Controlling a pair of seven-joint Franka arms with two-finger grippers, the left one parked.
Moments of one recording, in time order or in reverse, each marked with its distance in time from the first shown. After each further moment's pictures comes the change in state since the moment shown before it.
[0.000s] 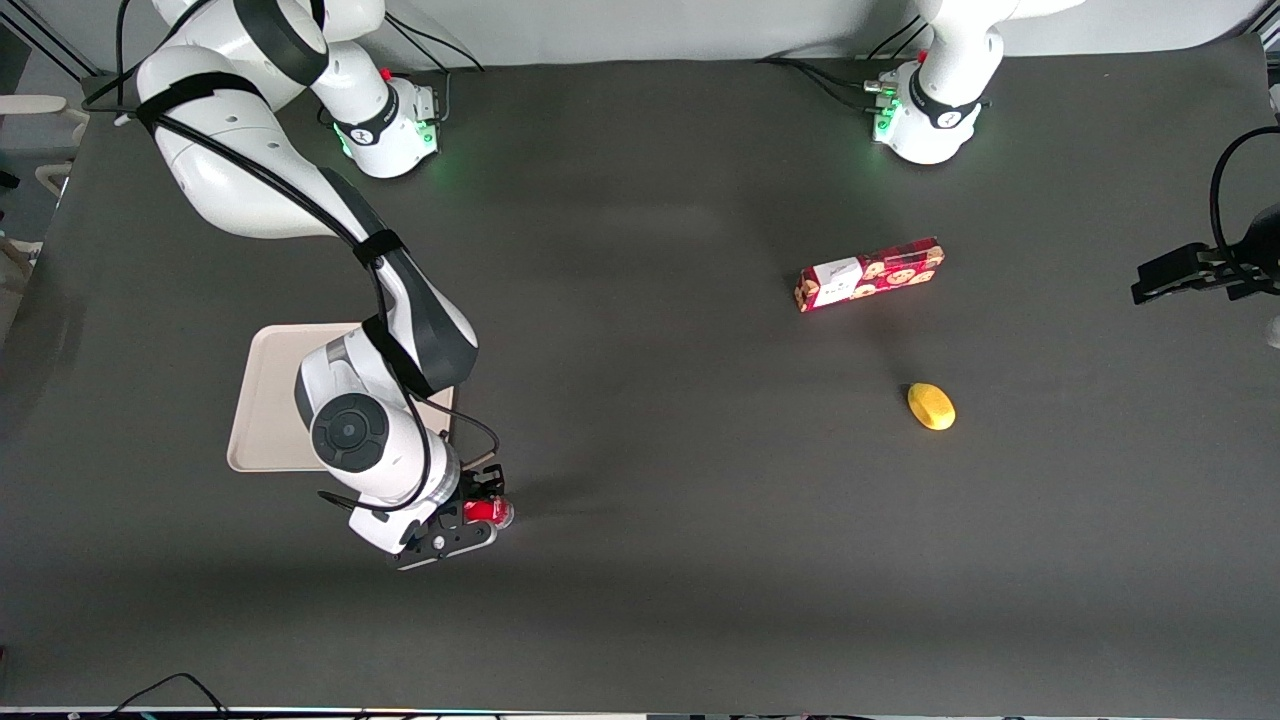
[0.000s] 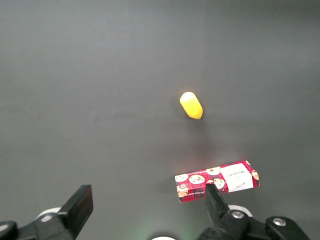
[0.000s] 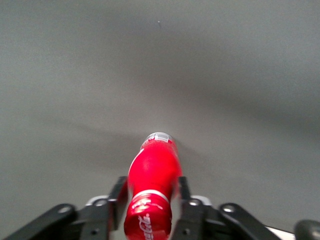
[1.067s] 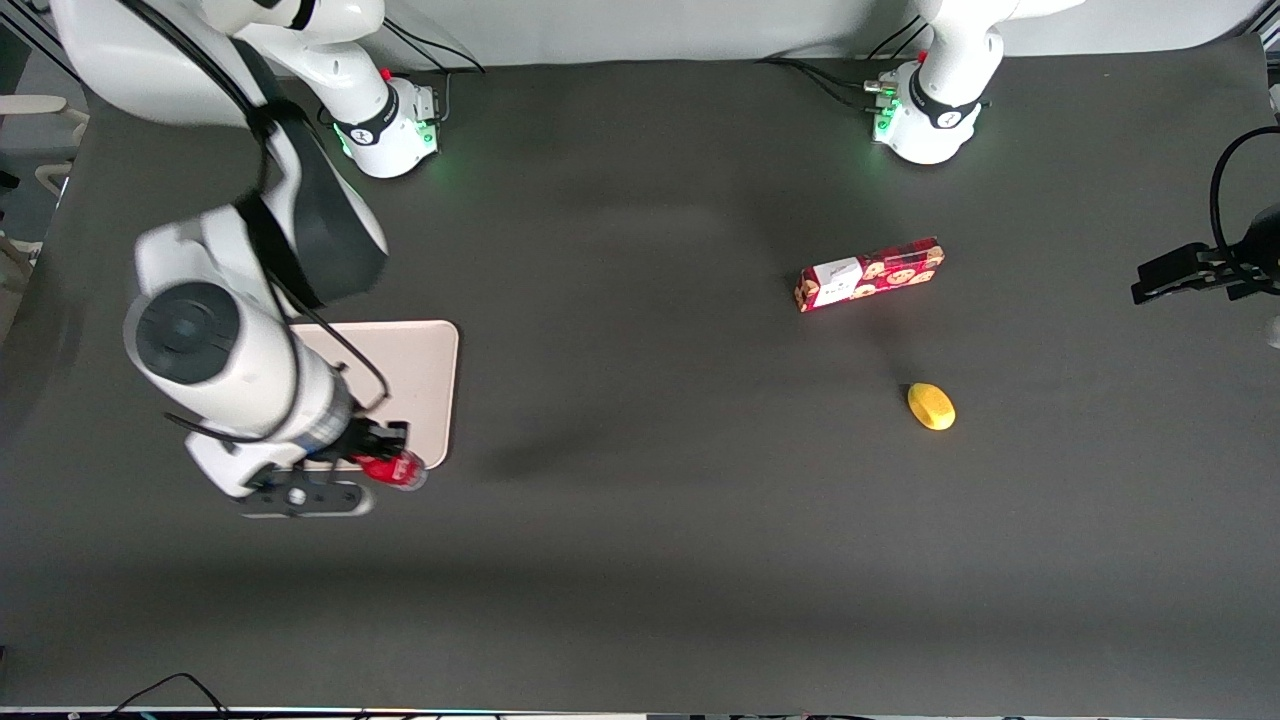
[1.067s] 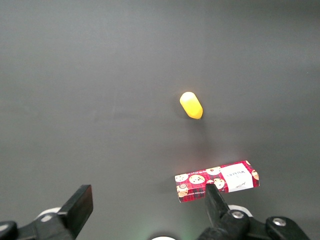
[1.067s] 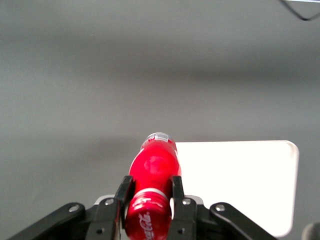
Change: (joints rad) arm -0.054 -0.287 -0.002 0.024 0.013 -0.351 0.187
